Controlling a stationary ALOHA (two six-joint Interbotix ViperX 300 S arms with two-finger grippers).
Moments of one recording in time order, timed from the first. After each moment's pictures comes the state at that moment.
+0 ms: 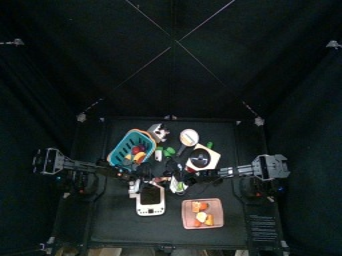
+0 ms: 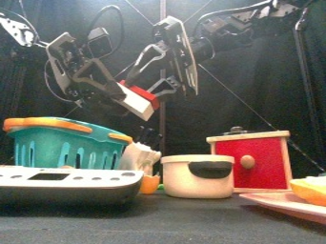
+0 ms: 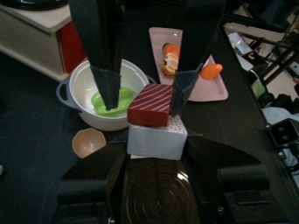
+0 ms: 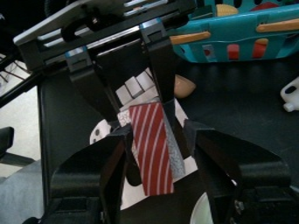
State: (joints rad) left arm 0.06 -0.25 0.98 0.61 -0.37 -0.72; right arm 0.01 0.04 0.46 -1.21 0.04 1.71
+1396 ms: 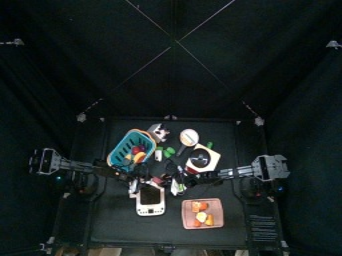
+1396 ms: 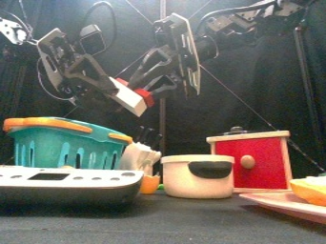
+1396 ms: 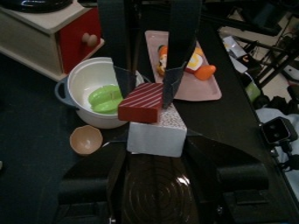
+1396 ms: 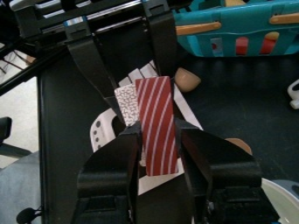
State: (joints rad) left arm 0.05 -0.30 1.02 0.61 -0.38 -0.72; right arm 0.02 0.04 0.47 -1.22 0.05 1.71
